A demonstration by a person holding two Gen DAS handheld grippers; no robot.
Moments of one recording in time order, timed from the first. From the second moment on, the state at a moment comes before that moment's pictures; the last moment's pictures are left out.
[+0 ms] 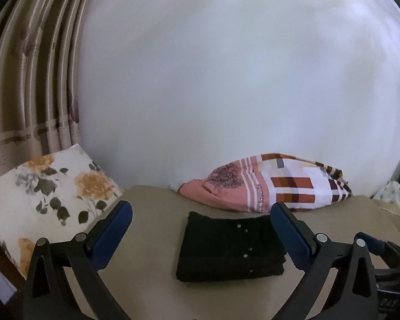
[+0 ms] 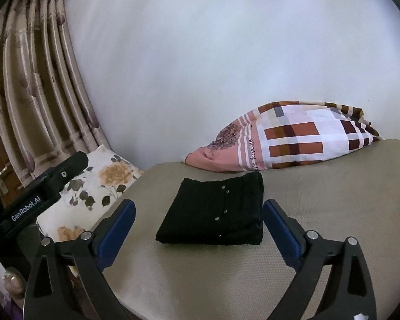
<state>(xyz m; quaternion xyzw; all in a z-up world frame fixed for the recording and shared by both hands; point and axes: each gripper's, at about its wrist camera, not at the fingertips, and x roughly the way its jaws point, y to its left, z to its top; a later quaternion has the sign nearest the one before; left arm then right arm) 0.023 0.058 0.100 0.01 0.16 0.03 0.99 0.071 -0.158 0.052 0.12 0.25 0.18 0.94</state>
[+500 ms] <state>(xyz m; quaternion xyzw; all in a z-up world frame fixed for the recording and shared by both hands) 0.018 0.059 0.098 0.00 0.17 0.02 0.99 0.052 -0.142 0.056 0.08 0.23 0.18 0.95</state>
